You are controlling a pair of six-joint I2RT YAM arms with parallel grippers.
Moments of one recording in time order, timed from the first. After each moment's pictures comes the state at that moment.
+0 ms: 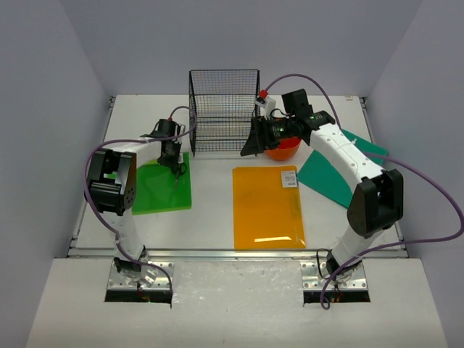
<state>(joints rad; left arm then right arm) -0.12 1.89 1.18 -0.39 -0.09 0.03 0.36 1.71 1.47 -0.60 -0.77 0.12</state>
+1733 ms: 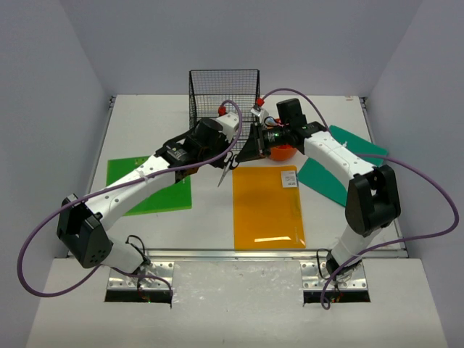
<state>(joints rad) -0.68 1.44 1.26 -0.48 -0.14 -0.07 0.39 1.73 1.33 -0.37 -0.98 0.45</state>
